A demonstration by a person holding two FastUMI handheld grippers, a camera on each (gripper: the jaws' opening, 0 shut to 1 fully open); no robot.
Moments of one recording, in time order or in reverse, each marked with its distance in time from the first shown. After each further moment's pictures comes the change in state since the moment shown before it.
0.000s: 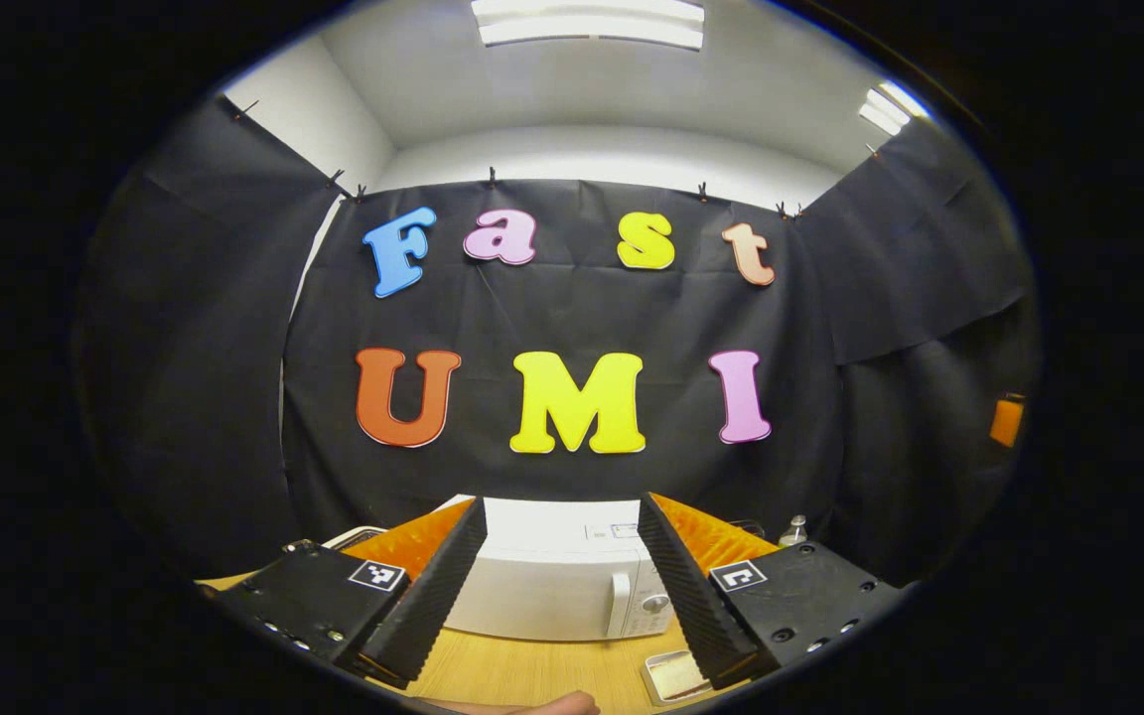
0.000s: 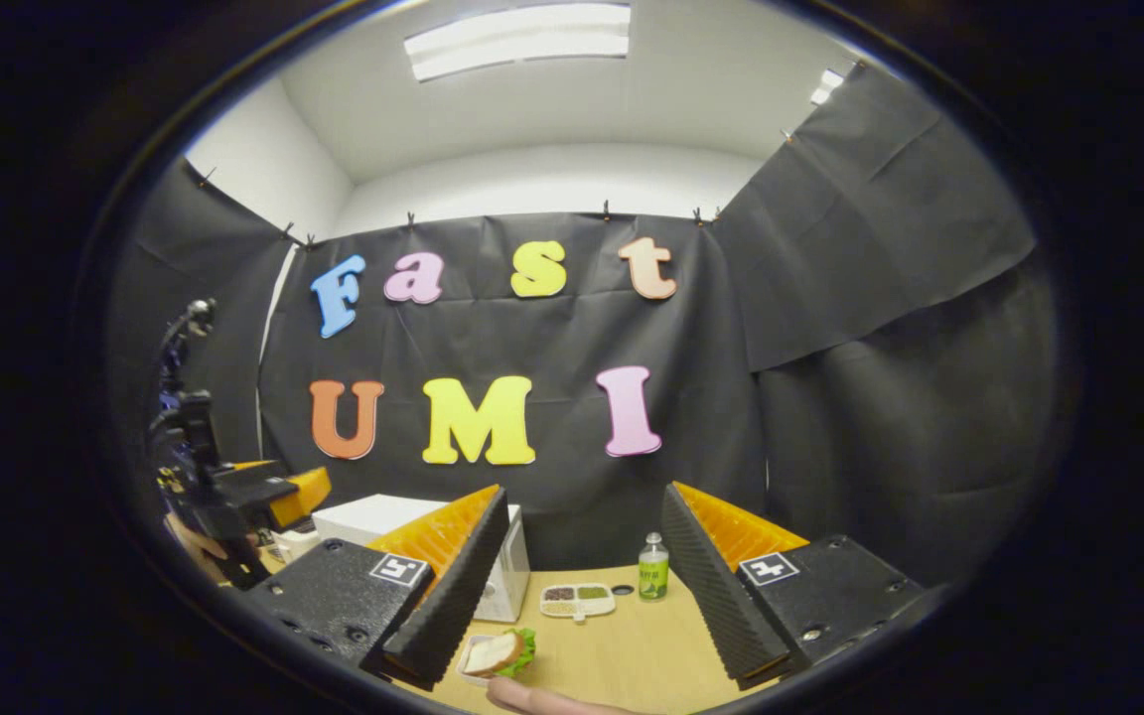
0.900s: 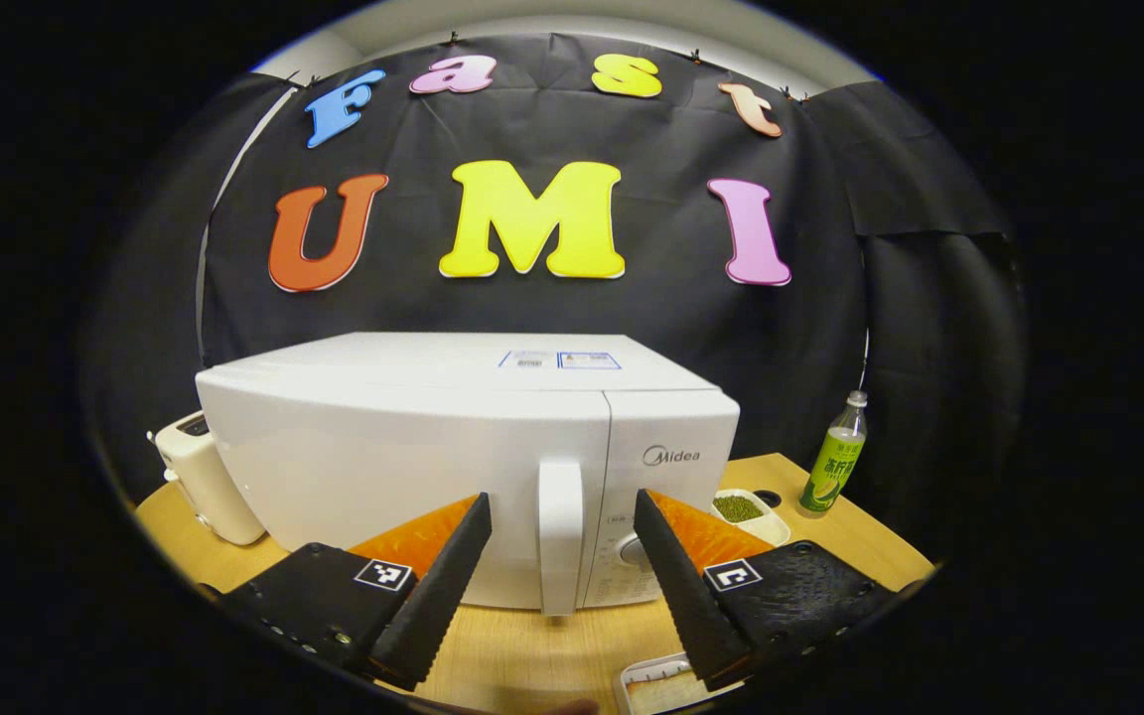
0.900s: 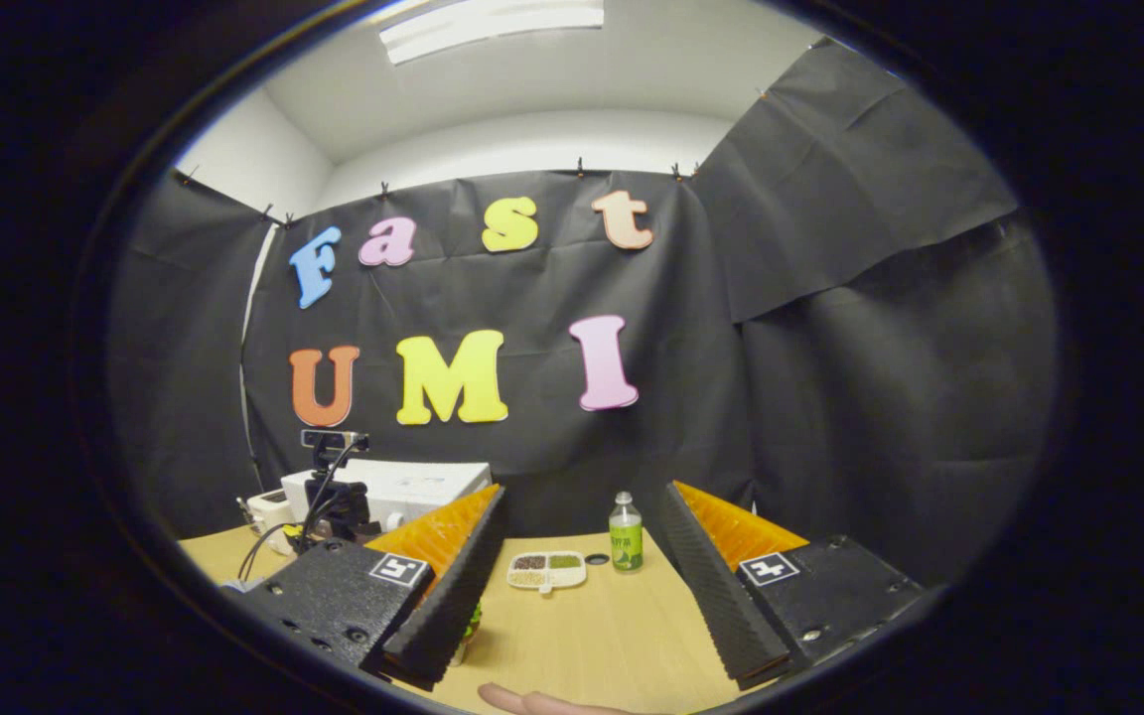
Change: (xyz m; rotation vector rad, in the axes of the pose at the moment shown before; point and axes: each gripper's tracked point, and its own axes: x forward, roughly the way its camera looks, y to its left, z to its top) left arm 0.121 -0.070 -0.232 -0.048 0.376 -0.060; right arm 0.025 -0.069 -0.077 0.048 0.125 -0.015
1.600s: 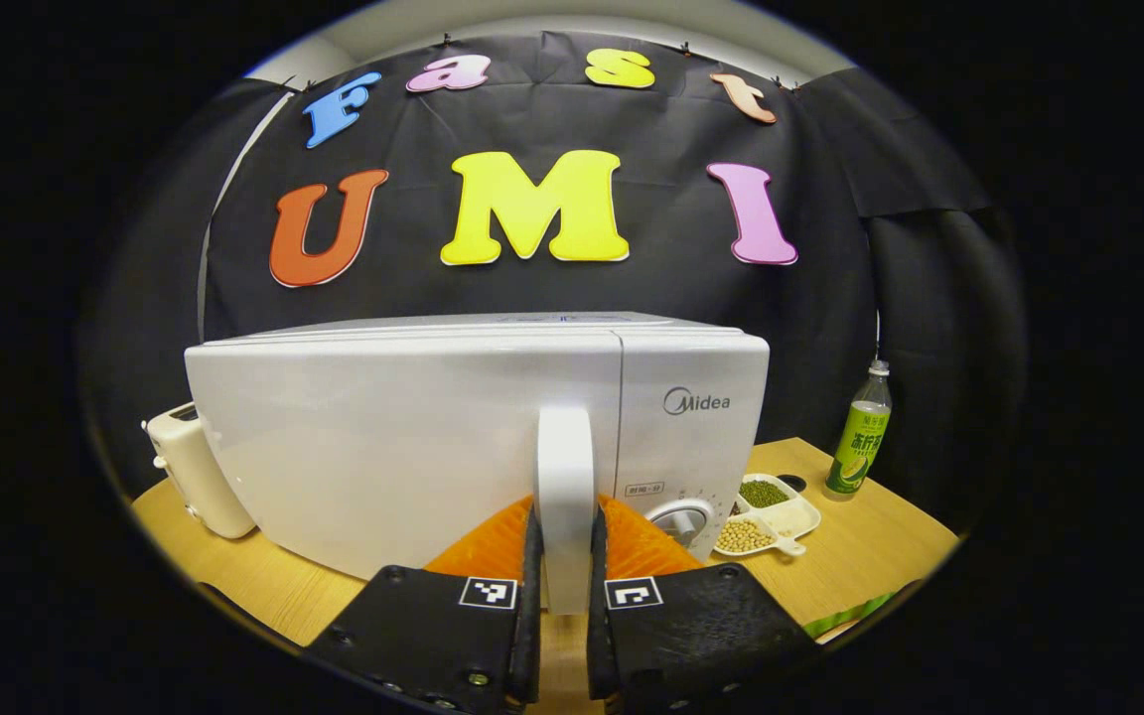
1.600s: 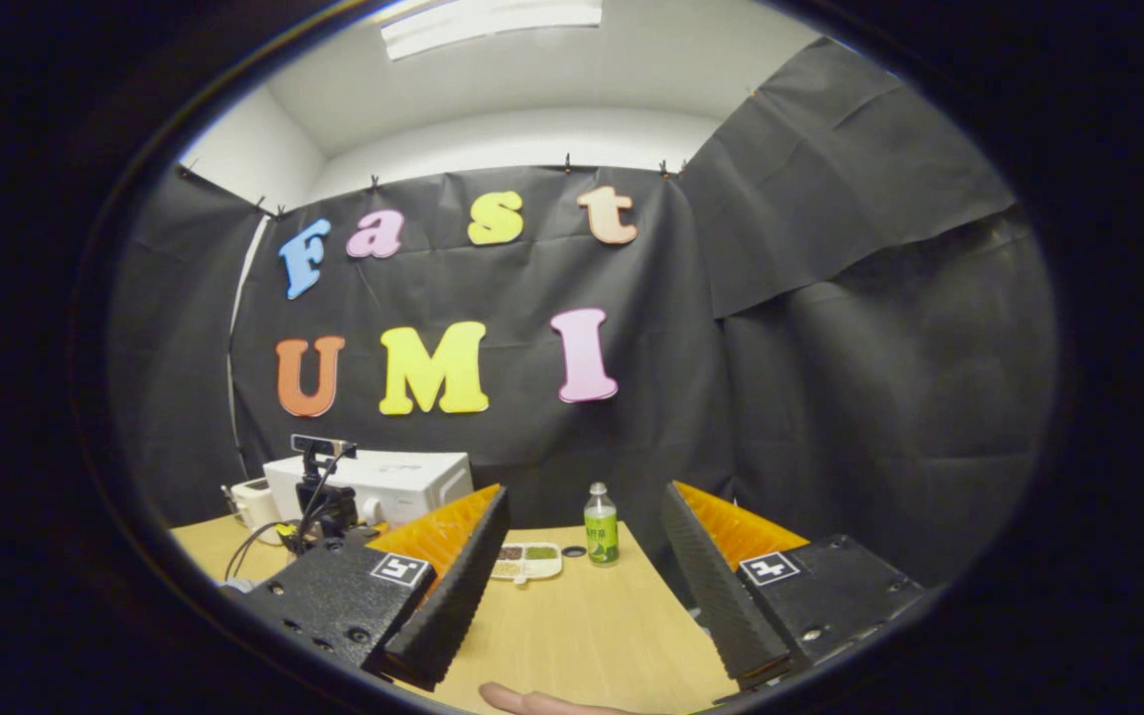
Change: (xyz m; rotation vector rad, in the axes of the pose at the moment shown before) left arm 0.010 0.007 -0.018 0.053 -0.027 0.015; right arm -0.012 -0.032 -0.009 -0.031 -0.003 -0.049
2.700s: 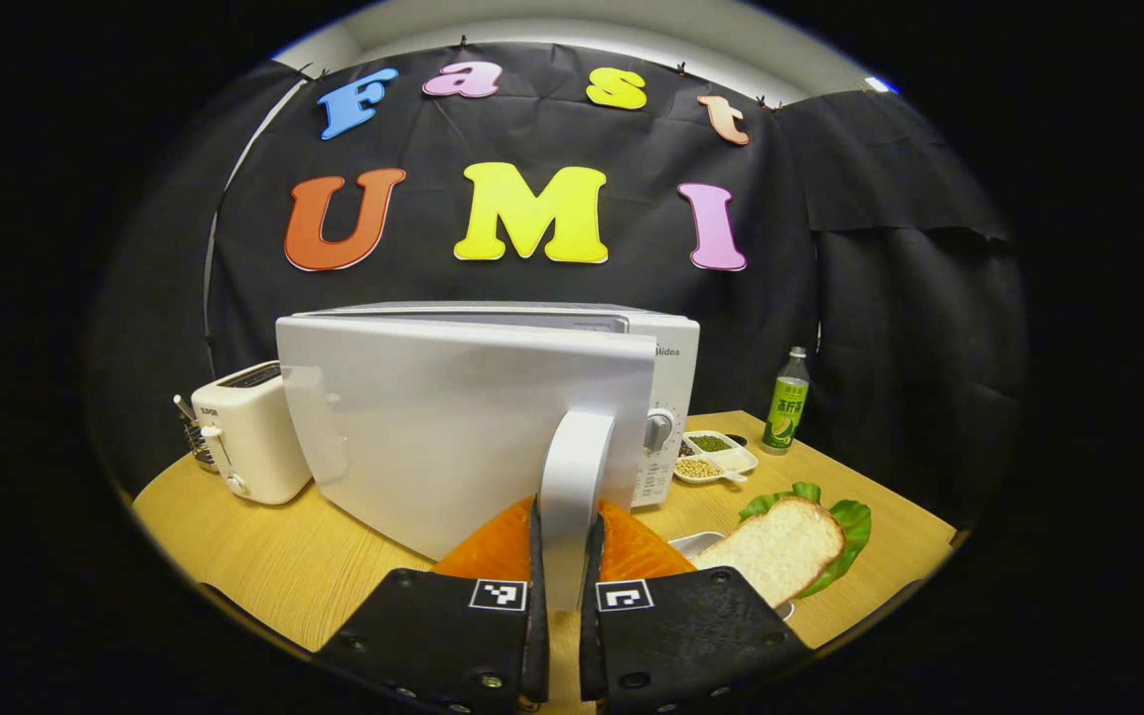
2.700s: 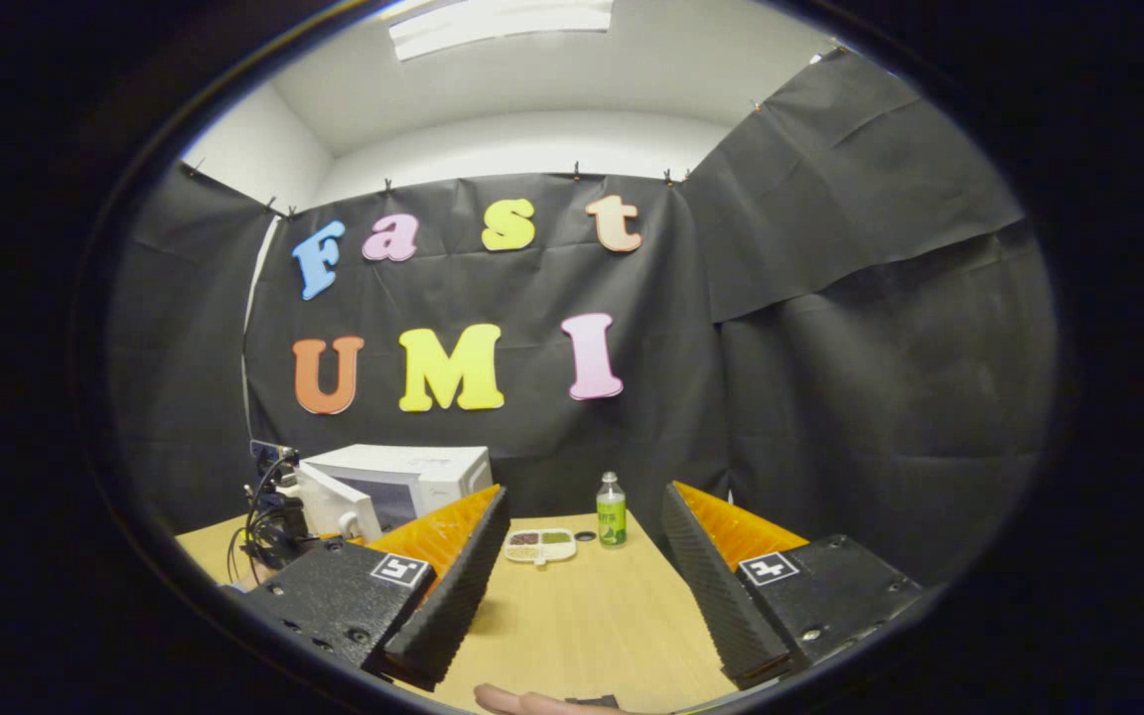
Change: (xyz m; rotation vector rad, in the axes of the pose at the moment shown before) left arm -0.145 0.048 -0.028 -0.032 0.014 -0.137; right arm -0.082 0.047 0.013 -0.009 0.014 0.020
